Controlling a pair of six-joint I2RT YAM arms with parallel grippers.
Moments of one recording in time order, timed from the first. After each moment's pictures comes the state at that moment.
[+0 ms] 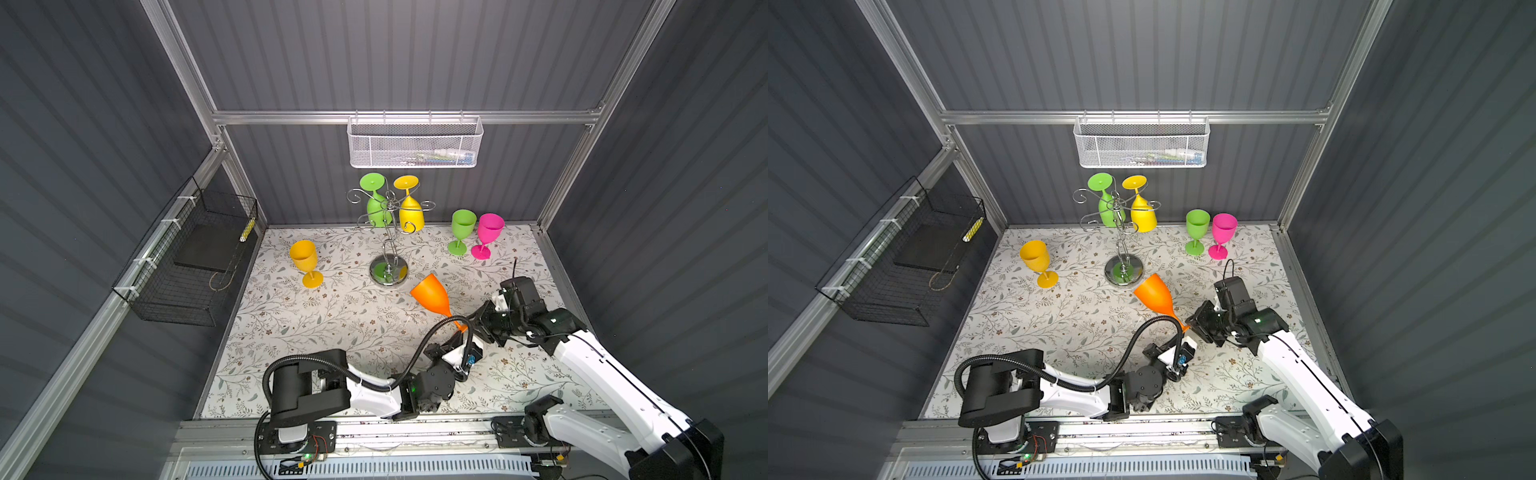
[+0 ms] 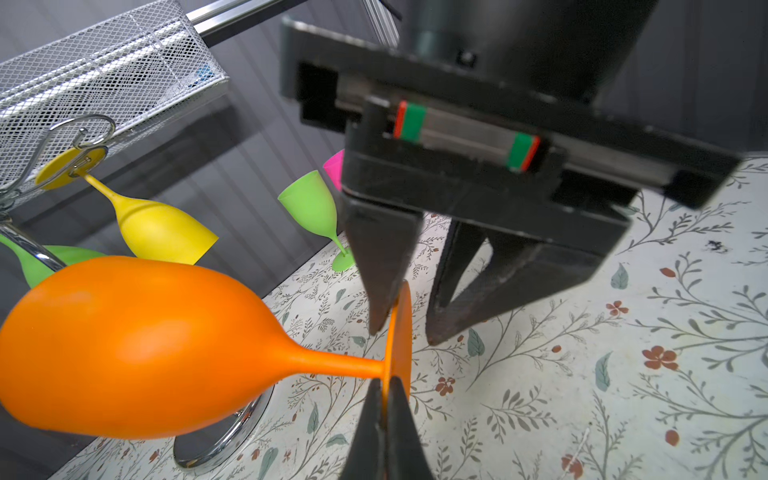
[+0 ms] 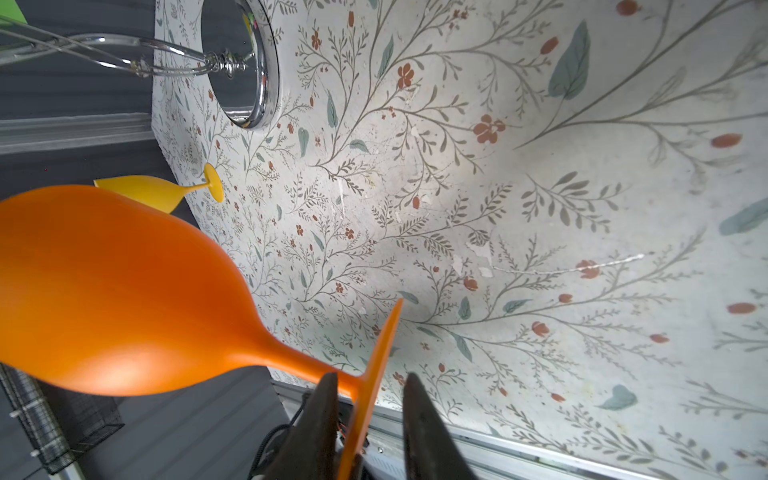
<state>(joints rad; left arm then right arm) -1.46 1.81 0.79 0.92 -0.85 0.40 0.40 1.01 0.82 -0.73 -0.36 1.13</state>
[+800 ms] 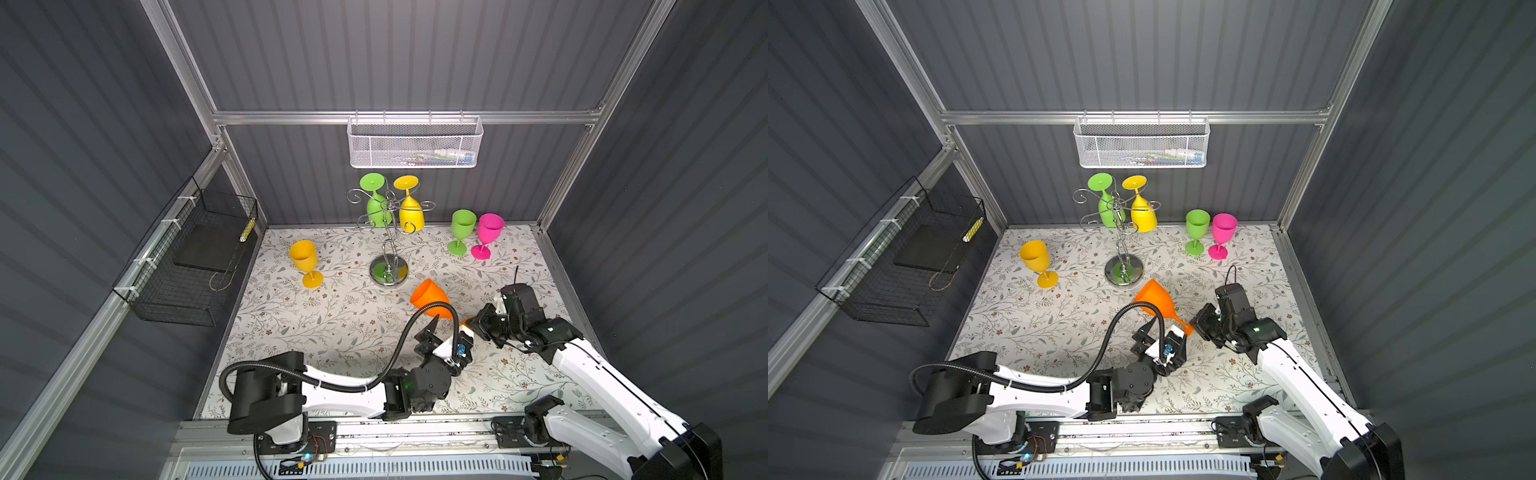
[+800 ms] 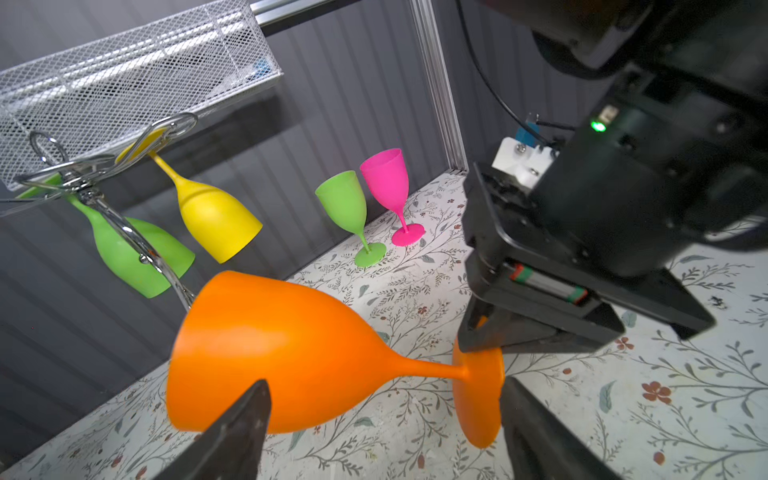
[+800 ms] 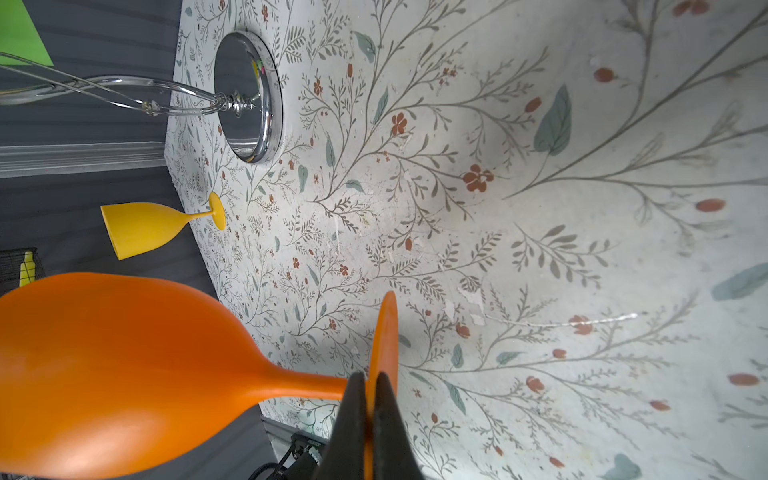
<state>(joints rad) -1.48 1.55 0.82 0.55 -0.93 0.19 0.39 0.97 0.69 -0.55 -0.28 1.10</state>
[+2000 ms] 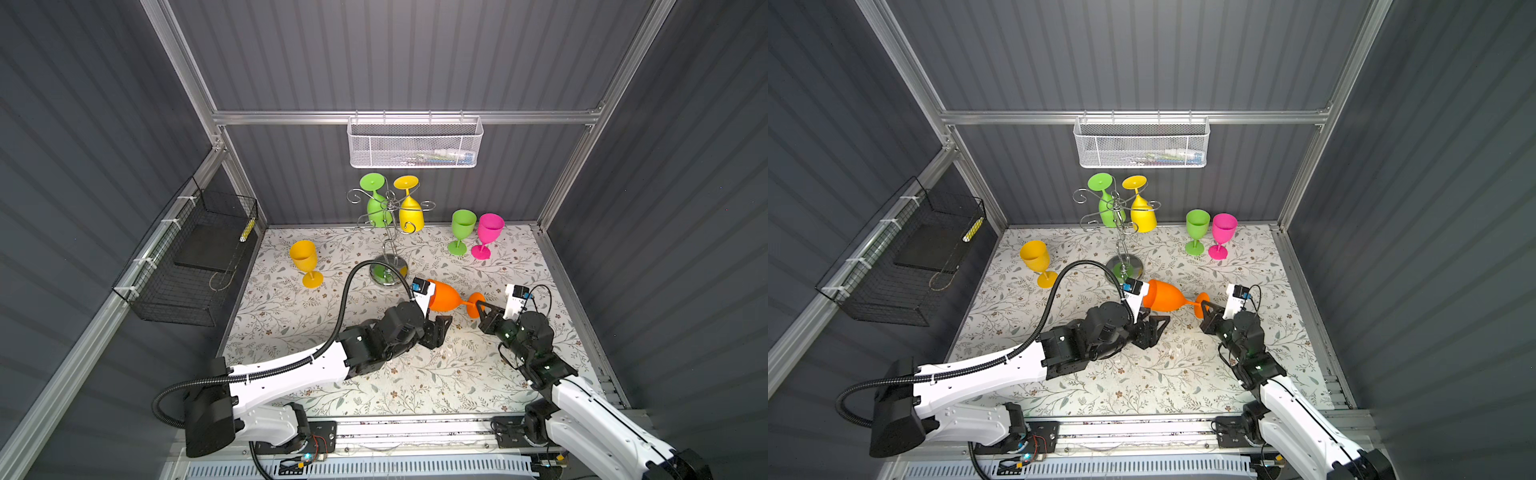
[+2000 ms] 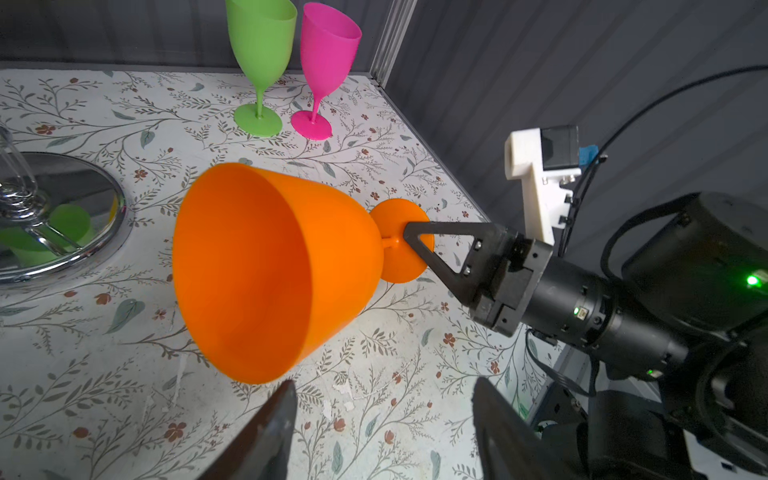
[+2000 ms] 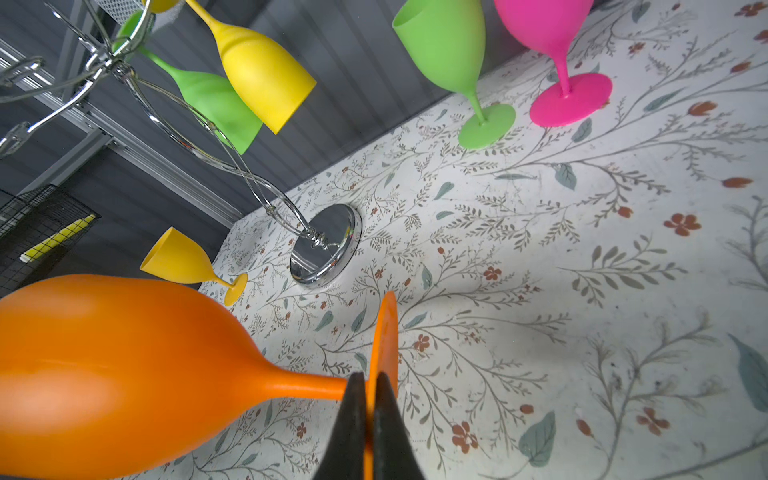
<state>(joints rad) -1.15 1.29 0.98 -0.12 -0.22 -0.56 0.33 0.77 0.25 0.27 -0.09 0.62</state>
